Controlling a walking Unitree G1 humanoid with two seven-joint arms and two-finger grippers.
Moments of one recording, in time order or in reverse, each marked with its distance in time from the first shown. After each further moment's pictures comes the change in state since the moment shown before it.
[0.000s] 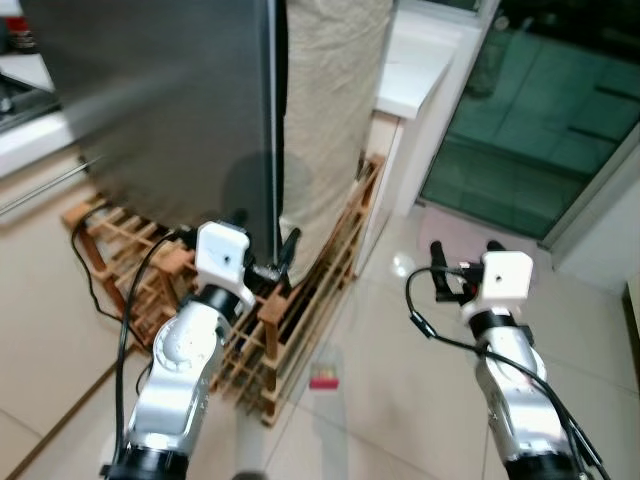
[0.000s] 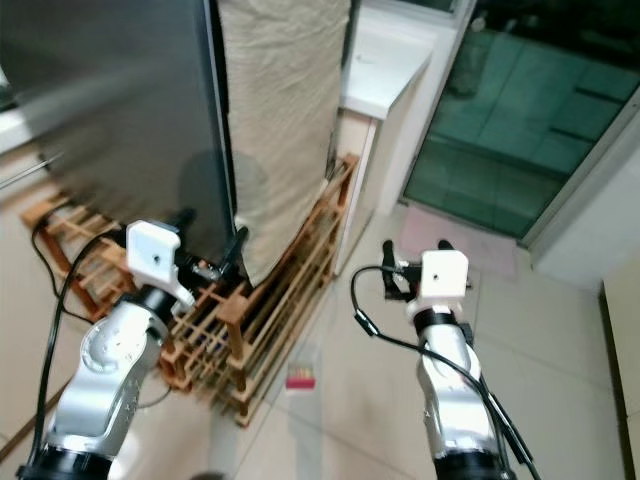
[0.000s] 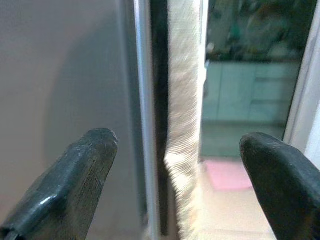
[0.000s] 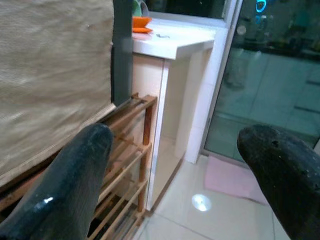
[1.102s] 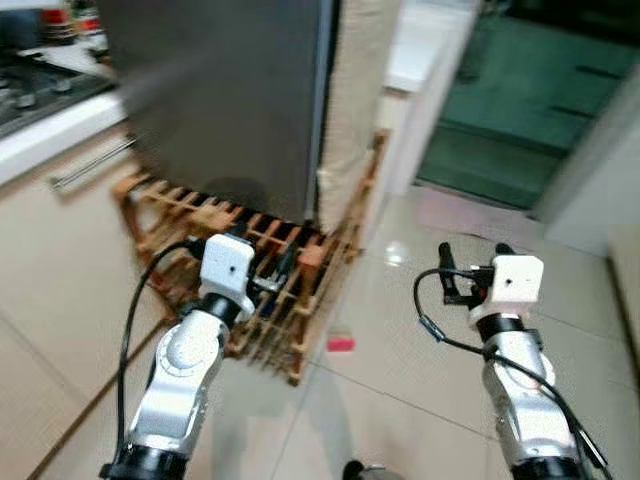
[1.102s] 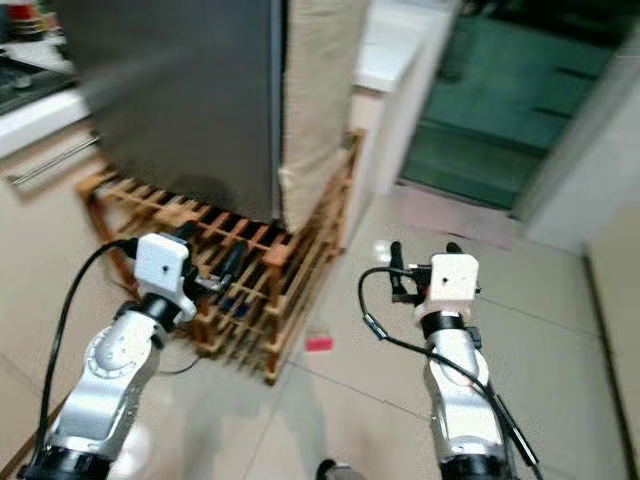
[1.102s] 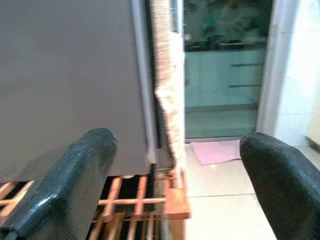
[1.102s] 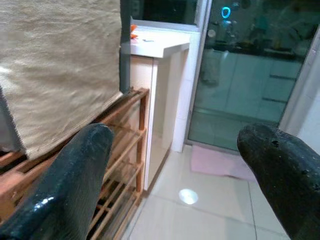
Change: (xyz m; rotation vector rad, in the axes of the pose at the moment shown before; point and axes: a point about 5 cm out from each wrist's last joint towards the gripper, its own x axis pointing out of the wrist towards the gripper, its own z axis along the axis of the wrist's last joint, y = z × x) left arm -0.002 -0.003 -0.013 0.021 0.033 -0.029; right arm -0.003 -0.008 0.002 0.008 -0.006 -0.030
